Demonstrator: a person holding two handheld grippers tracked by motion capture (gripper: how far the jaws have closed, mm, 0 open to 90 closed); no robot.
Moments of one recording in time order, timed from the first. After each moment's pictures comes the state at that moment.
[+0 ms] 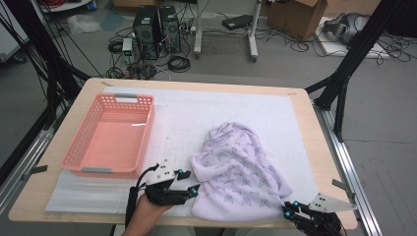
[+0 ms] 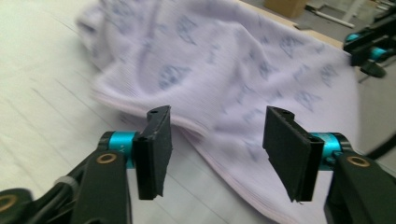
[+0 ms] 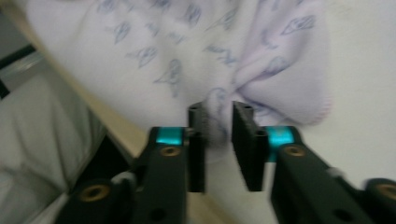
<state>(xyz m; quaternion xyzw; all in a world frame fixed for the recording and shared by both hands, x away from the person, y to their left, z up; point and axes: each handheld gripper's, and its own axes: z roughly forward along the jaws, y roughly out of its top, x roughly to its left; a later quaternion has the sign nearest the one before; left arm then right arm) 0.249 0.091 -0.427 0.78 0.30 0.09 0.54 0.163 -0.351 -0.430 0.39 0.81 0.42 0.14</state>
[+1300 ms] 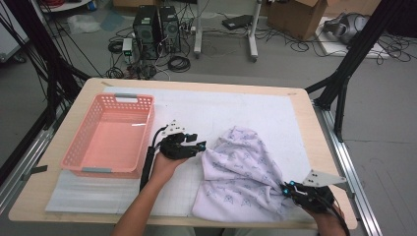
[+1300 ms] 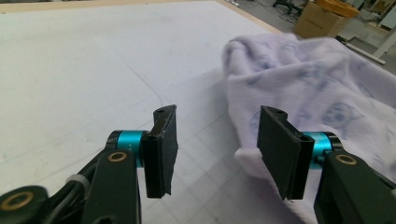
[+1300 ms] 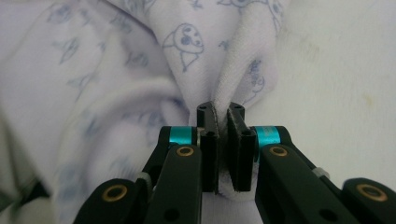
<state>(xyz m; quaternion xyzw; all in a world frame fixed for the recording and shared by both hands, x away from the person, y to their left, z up) 0.359 0.065 -0.425 0.75 0.36 0.09 0.54 0.212 -0.356 -0.425 0.35 0.84 0.39 0.15</state>
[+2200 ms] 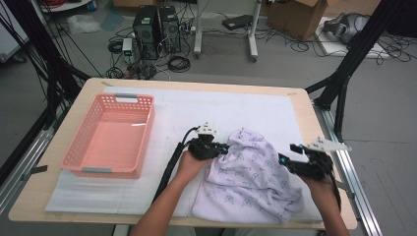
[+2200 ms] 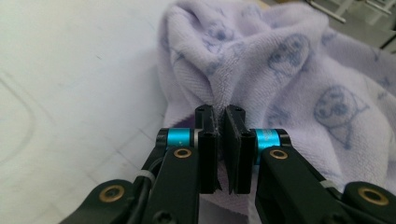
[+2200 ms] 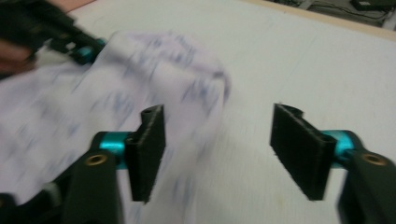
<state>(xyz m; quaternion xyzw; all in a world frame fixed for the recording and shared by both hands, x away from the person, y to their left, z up) 0.371 0.001 -0.435 0.79 0.32 0.04 0.53 0.303 -0.345 -0.387 0.41 0.77 0.44 0.21</state>
